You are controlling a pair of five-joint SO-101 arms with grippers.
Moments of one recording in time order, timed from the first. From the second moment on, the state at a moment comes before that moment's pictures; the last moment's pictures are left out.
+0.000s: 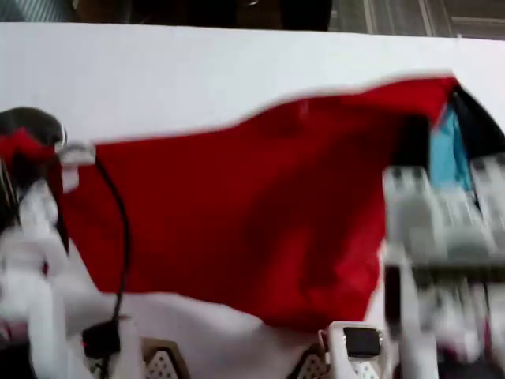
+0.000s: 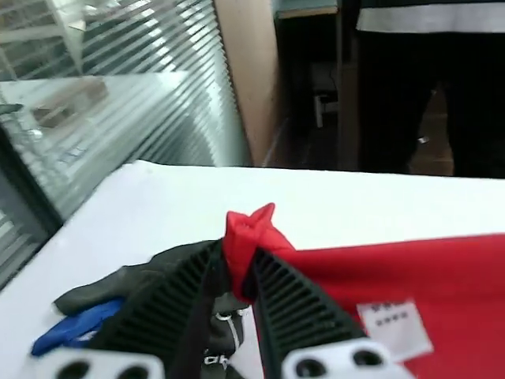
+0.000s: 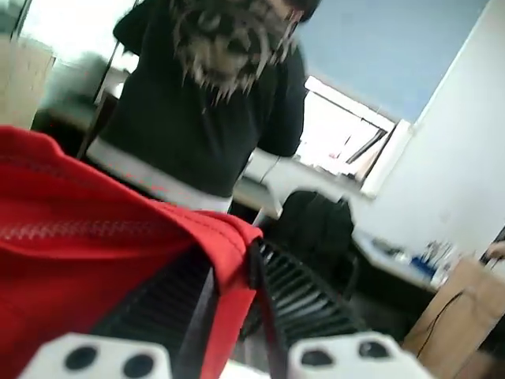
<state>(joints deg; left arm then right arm) -25.6 -57.6 7.4 77.8 -7.5 -1.4 -56.4 6.9 49.6 27.2</state>
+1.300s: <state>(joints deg) -16.0 44.0 -51.7 61.0 -7.5 -2.3 37.5 -19.6 13.5 27.2</state>
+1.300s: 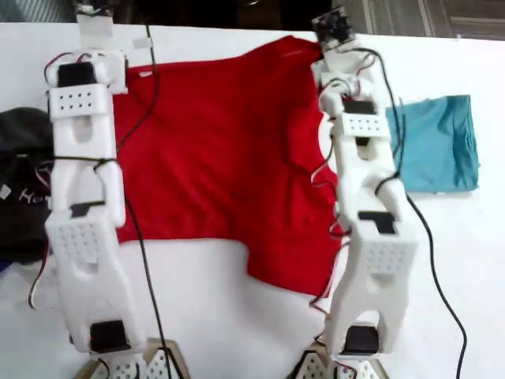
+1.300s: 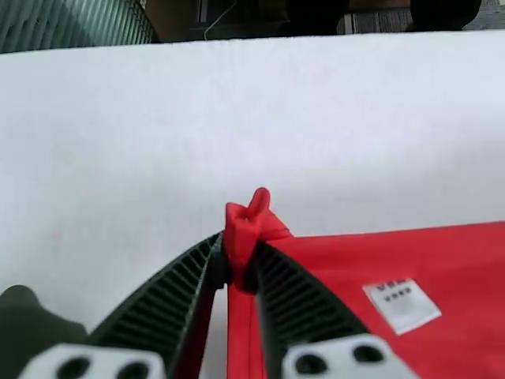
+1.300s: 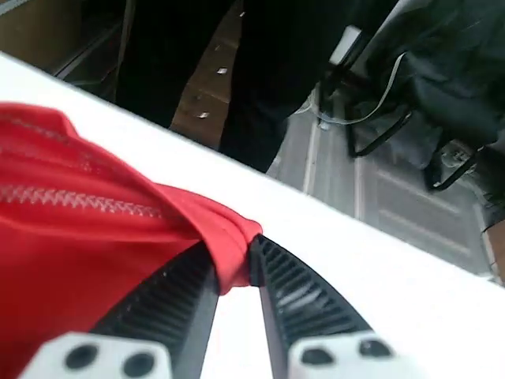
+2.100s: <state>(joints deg) -15.3 63.0 -84.5 90.9 -12.8 -2.5 52.8 -59.2 62.1 27.2</state>
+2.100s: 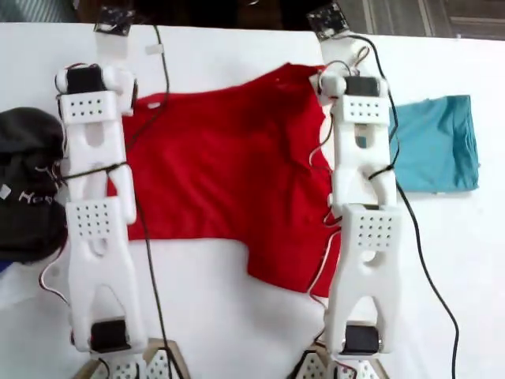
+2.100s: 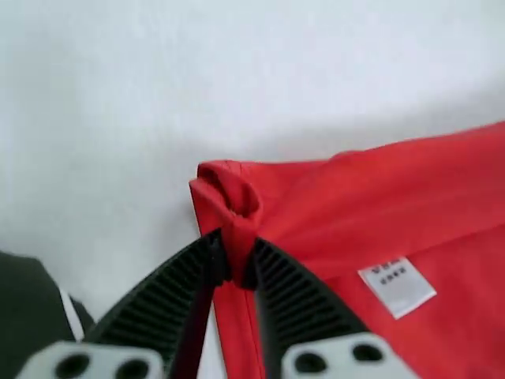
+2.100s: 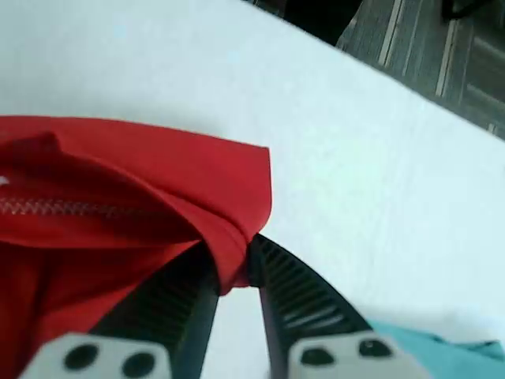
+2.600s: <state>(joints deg) -15.6 56.4 -77.9 101.4 -17.1 -2.0 52.8 -83.8 100.0 27.2</state>
